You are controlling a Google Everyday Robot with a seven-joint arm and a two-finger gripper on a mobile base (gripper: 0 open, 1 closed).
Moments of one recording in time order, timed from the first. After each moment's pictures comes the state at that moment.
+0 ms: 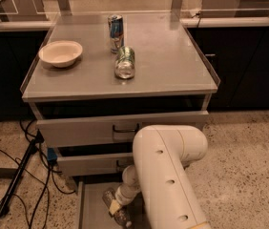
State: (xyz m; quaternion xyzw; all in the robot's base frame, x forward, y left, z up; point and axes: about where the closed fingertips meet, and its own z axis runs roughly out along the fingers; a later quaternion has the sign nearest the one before) arm 0.492 0.081 0.172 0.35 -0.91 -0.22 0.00
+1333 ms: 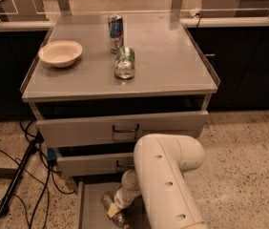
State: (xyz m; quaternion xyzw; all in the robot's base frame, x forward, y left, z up) arm 0.491 0.093 0.133 0.35 -0.90 -0.24 0.00
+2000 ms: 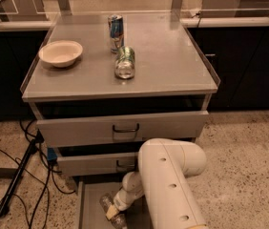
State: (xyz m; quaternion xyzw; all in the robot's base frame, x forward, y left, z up) arm 0.486 0.102 0.120 0.34 -0.90 -0.26 0.00
